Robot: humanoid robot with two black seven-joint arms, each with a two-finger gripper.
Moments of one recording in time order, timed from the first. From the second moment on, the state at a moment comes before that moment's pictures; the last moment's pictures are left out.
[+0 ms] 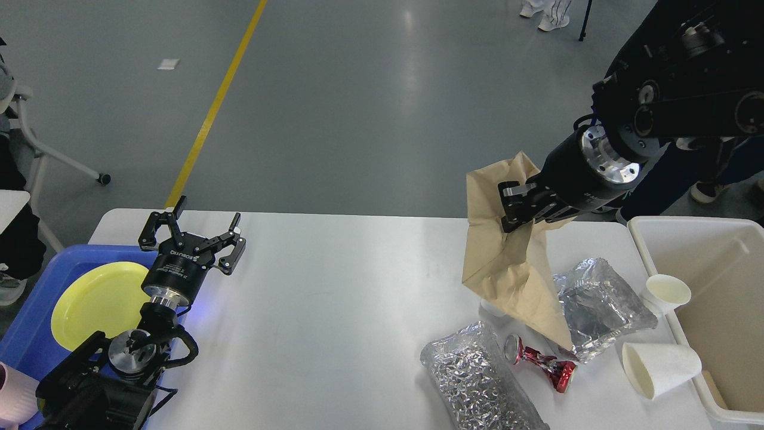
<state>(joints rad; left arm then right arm) -0.41 0.16 -1.18 -0.62 -0.30 -0.68 0.00 2.24 -0.25 -1.39 1.42 -0.14 0.54 0.28</state>
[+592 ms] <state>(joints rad) -0.41 0.16 -1.18 -0.62 -0.30 -0.68 0.00 1.31 -0.57 -1.30 0.40 -0.06 0.46 0.28</state>
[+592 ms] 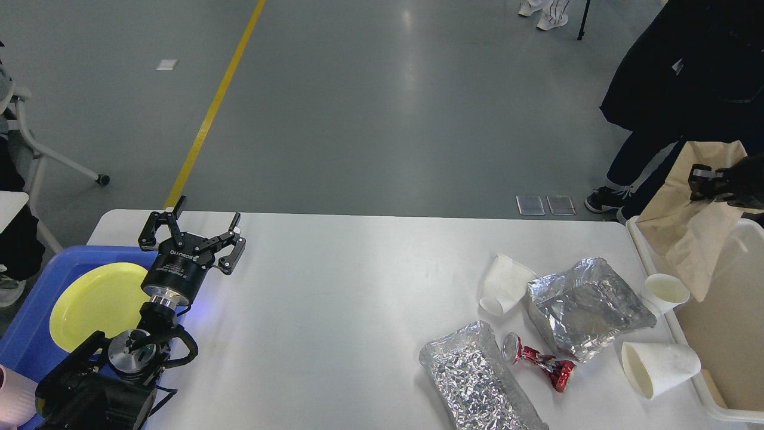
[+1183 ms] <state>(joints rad) -0.41 0.16 -1.18 -0.62 -0.30 -0.68 0.00 0.65 -0.53 -1.00 0.05 0.15 0.07 0.27</state>
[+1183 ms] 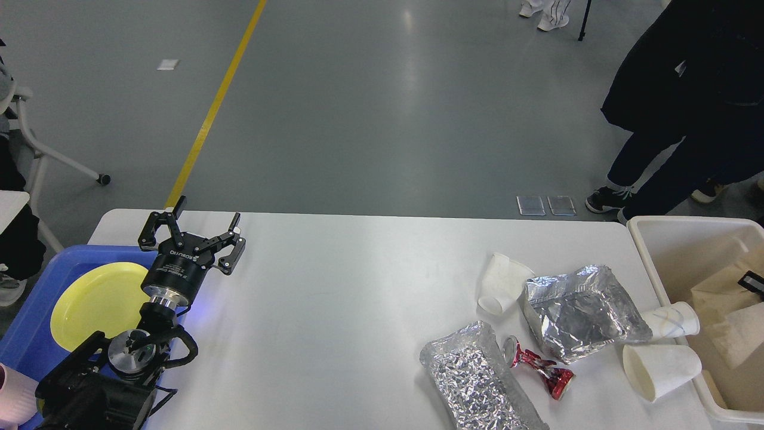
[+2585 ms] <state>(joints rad) -0.41 0.15 -1.18 -0.62 -0.30 -0.68 0.00 1.56 -0.42 -1.07 0.34 0.10 0.82 0.28</state>
